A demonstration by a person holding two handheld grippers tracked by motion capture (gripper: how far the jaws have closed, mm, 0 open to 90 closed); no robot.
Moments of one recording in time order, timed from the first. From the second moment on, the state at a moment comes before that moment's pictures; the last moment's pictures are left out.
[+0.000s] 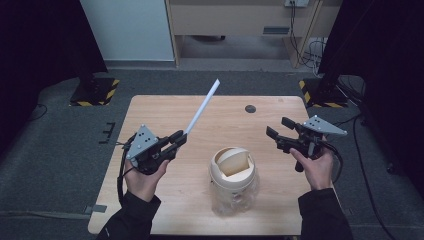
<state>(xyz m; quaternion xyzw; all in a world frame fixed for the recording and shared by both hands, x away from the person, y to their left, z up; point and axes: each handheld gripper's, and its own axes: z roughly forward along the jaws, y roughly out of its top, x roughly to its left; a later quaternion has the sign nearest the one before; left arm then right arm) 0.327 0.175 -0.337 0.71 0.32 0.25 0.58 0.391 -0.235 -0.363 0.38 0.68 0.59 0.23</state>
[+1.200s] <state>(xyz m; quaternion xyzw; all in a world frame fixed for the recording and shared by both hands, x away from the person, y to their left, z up) 0.325 0.108 -0.333 0.73 0.25 0.23 0.59 0.383 -0.170 -0.299 0.30 0.64 0.68 0.17</state>
